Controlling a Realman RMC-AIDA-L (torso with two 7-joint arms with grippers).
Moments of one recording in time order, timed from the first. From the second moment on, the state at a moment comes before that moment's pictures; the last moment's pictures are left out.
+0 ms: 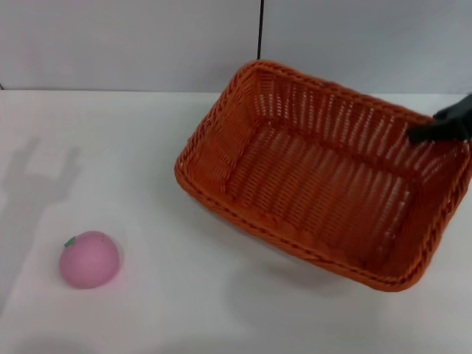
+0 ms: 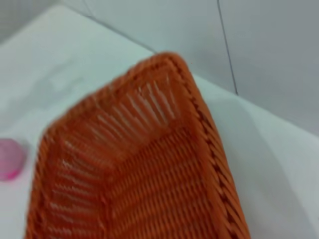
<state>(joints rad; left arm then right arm) -0.19 -2.06 -1.35 -0.16 -0.25 -1.87 2.47 0.74 1.89 -0.78 -0.88 -2.36 -1.66 2.04</state>
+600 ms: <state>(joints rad) -0.20 -2.06 -1.35 -0.16 -0.25 -1.87 2.47 0.76 1.79 -0.71 -0.82 -2.16 -1.82 1.72</state>
